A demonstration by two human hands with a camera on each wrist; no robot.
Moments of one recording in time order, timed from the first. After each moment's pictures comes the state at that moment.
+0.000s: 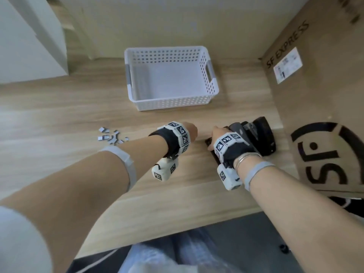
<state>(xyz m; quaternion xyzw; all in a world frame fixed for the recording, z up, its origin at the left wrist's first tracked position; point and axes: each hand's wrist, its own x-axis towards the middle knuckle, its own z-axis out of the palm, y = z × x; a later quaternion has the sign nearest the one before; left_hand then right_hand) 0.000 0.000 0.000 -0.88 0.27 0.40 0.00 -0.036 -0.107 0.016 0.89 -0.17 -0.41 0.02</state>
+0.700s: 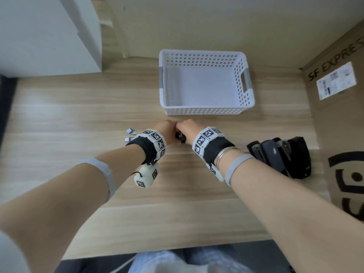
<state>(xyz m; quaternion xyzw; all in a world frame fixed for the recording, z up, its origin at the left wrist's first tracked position) 0.037 0.126 -0.011 -0.93 0.11 0.31 -0.17 0.033 0.017 0.015 0.92 0.17 -0.35 -0.02</state>
